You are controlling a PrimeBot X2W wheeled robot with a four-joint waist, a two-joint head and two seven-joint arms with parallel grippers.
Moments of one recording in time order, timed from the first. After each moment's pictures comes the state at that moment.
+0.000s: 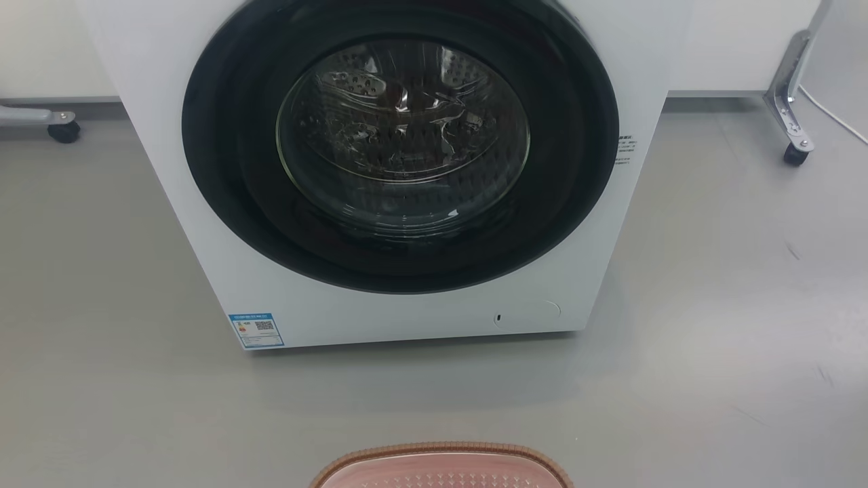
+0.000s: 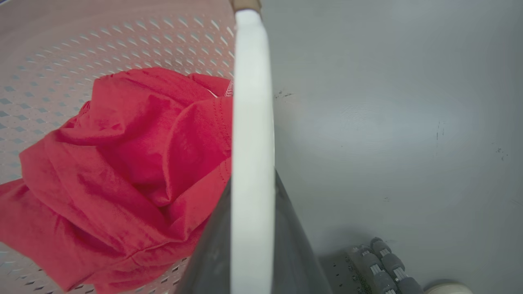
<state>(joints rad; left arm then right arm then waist) -0.24 0.04 -0.57 1.23 -0.57 -0.09 -0.06 -0.34 -0.07 1.09 1.00 1.12 -0.14 0.10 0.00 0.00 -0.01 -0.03</state>
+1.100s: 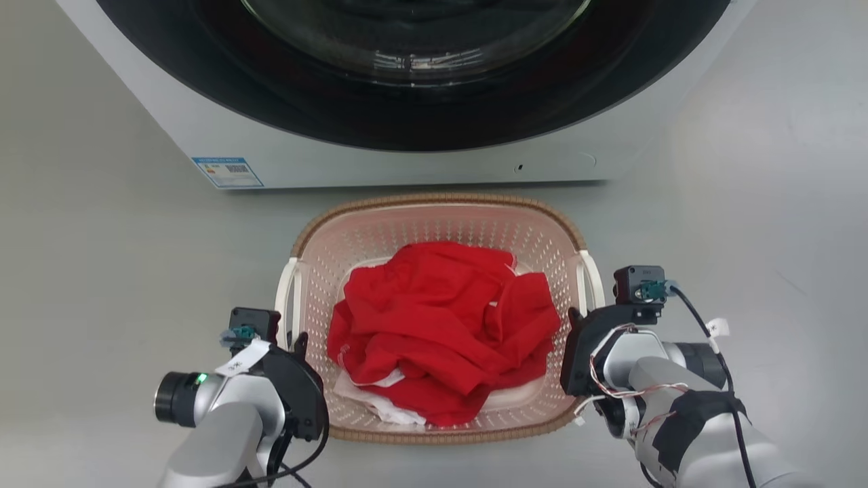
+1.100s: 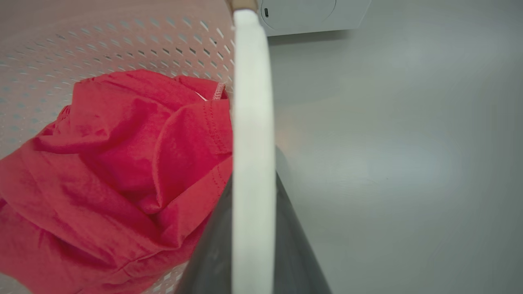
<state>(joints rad) -0.65 0.06 -0.56 1.15 -0.56 -0.06 -0.09 -0.80 -0.07 1.04 1.09 1.08 -0.14 0.00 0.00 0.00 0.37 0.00</state>
